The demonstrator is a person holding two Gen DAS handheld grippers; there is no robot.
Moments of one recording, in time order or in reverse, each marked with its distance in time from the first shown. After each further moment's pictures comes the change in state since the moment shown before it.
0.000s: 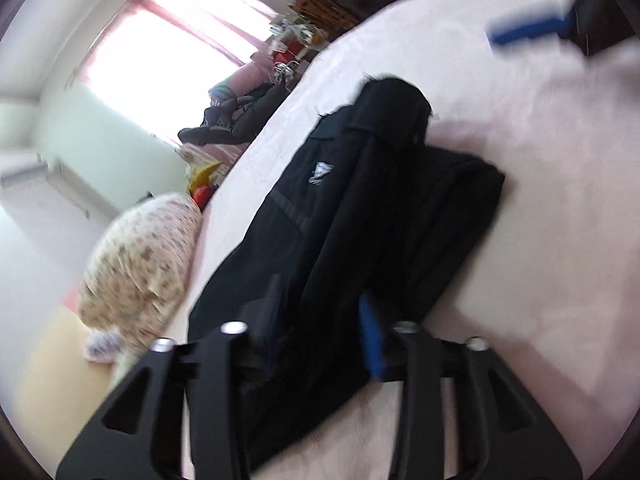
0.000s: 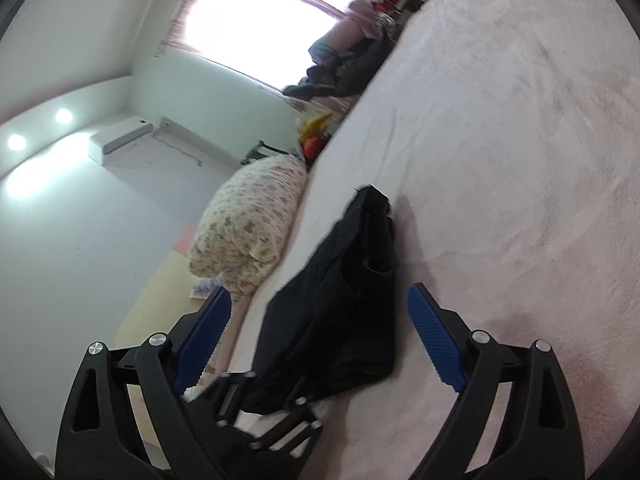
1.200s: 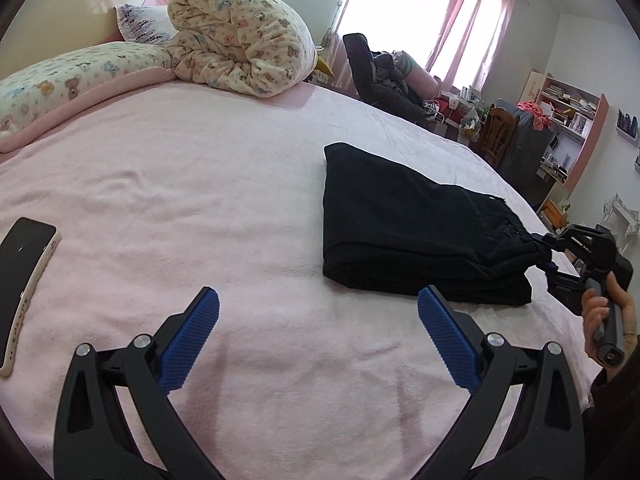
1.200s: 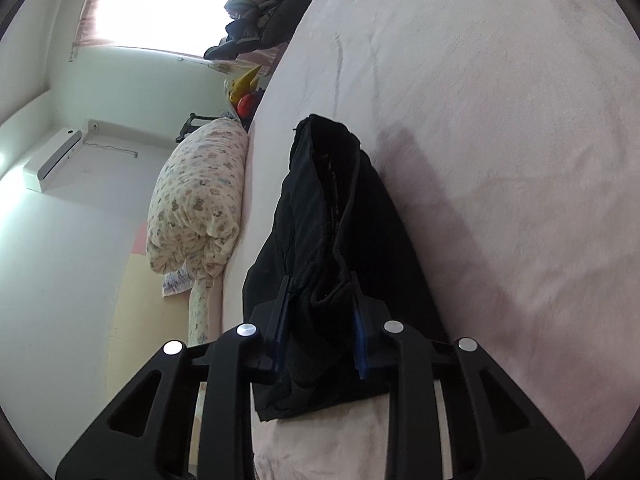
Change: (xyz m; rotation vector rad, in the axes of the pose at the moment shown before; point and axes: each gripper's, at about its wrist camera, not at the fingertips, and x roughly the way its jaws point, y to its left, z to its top) left arm -0.088 0.167 -0.242 -1.167 0.055 -0.247; right arm 0.070 0.019 -0.009 0.233 0.173 -0.168
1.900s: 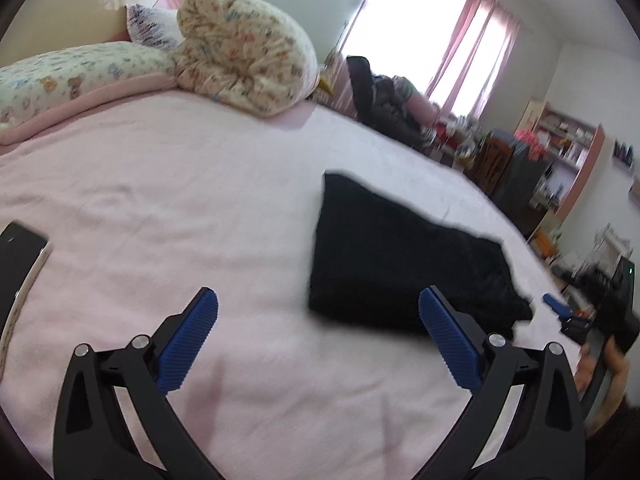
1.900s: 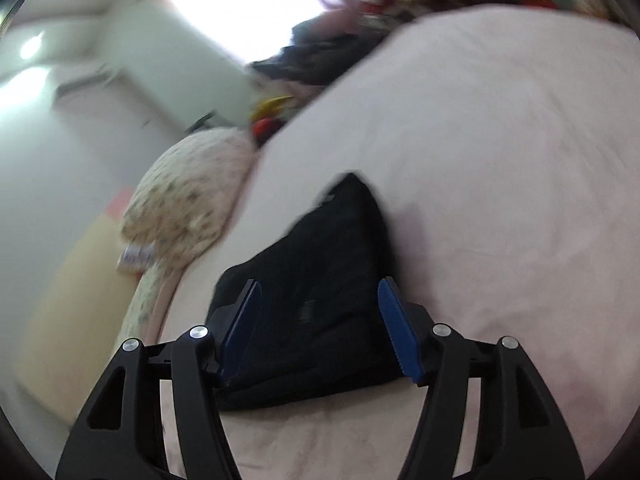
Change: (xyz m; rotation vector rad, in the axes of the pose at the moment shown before) left arm 0.000 -0.002 0.024 -0.074 -0.095 -0.056; right arm -0.041 0.056 -0.041 -0.460 -0.166 -0.115
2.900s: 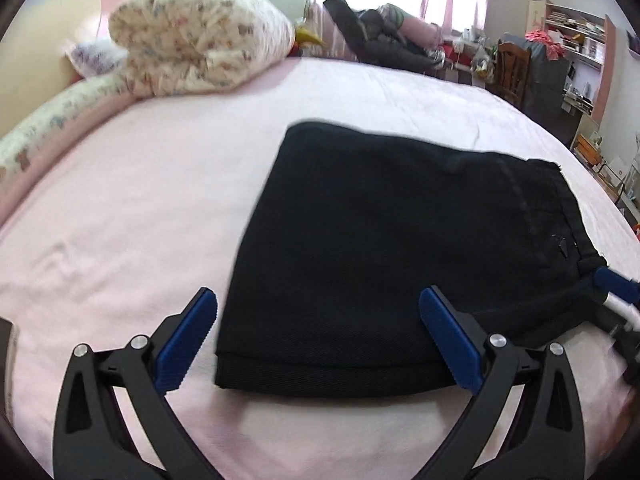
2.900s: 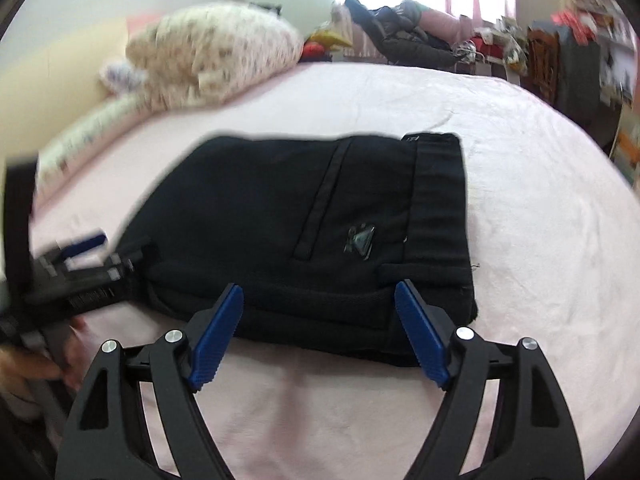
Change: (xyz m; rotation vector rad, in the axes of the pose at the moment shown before) left arm 0.114 -0.076 0.000 0.292 0.170 0.202; right arm 0.048 0.057 -0.061 -0.530 0.157 -0.235
